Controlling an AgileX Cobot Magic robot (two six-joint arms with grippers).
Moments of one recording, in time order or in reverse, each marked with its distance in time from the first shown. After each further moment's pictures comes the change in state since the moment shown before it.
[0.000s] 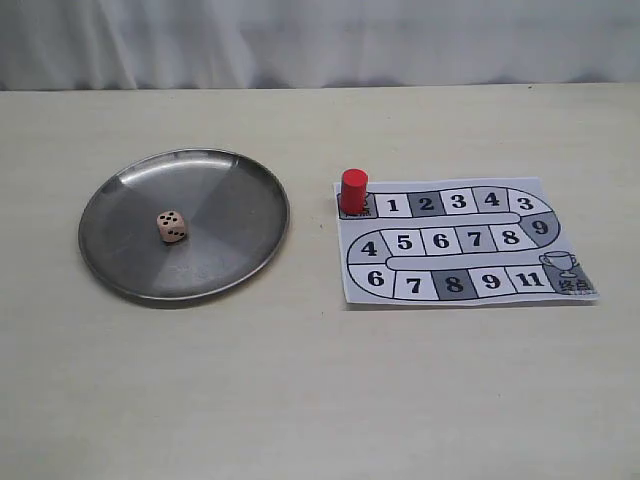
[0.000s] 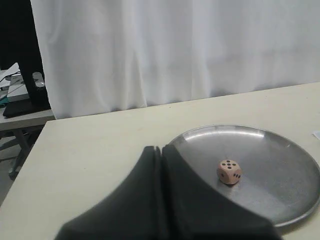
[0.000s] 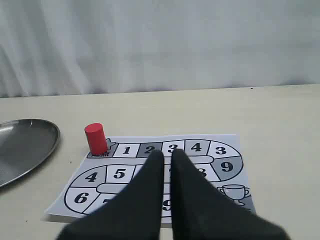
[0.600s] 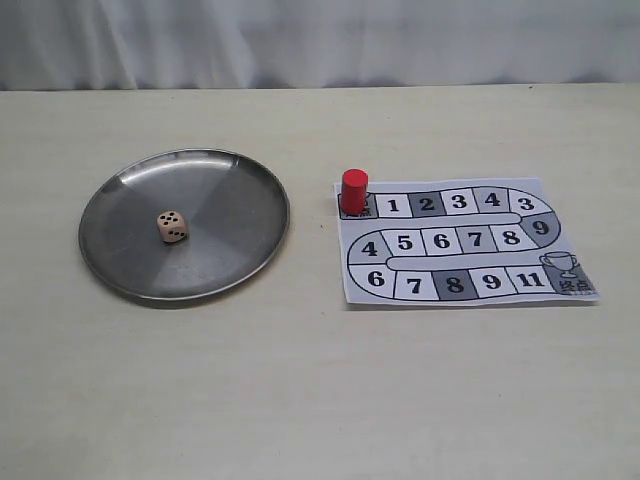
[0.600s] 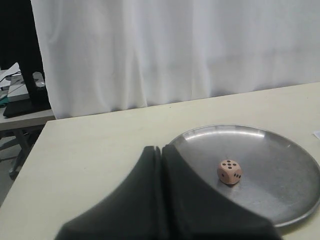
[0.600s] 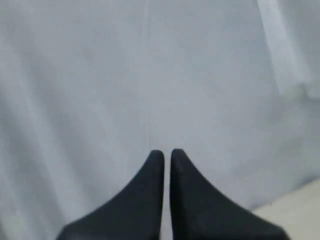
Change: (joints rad) left arm 0.000 0.000 0.000 0.000 0.000 0.000; right arm 0.000 0.000 0.002 0.329 -0.531 0.028
